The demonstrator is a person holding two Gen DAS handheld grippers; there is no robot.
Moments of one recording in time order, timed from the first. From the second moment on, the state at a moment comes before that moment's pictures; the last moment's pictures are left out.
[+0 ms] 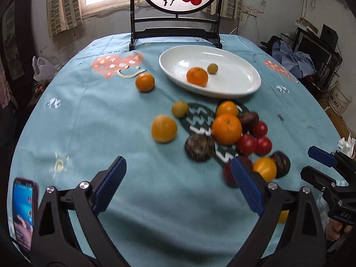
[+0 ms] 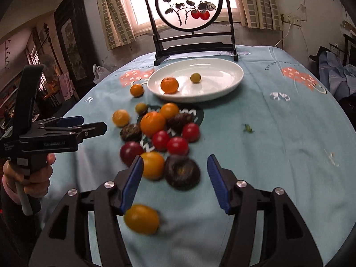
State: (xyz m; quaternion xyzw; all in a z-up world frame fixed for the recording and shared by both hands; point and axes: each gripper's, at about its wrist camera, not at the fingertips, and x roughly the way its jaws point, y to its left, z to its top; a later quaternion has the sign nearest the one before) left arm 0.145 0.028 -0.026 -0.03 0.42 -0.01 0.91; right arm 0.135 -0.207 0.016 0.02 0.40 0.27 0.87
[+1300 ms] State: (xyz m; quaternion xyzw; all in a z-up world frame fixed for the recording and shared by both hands) left arm 0.123 -0.013 -0.045 0.07 0.38 -0.16 0.91; right arm 0.121 -0.199 -0.020 0.07 0.46 0.31 0.83
